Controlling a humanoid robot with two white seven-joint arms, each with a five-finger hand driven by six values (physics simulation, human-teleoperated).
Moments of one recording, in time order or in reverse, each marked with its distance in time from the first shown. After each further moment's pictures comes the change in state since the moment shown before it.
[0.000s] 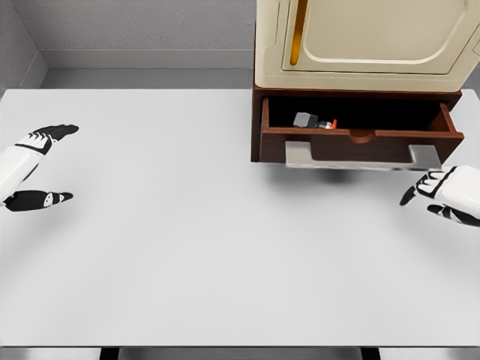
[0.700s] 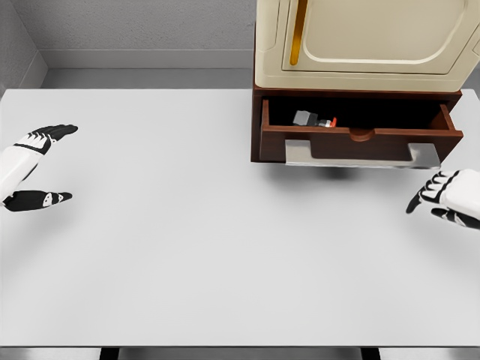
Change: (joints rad) left arm 0.000 0.001 0.001 0.001 -0.002 0.000 0.000; right arm 0.011 -0.064 0.033 0.006 -0.028 0.005 -0.021
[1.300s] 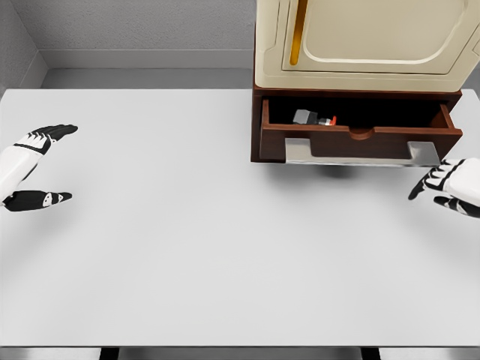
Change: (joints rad) left arm 0.000 0.000 0.001 0.000 0.000 0.000 0.000; right arm -0.055 0.056 -0.001 0.042 0.026 0.000 0.009
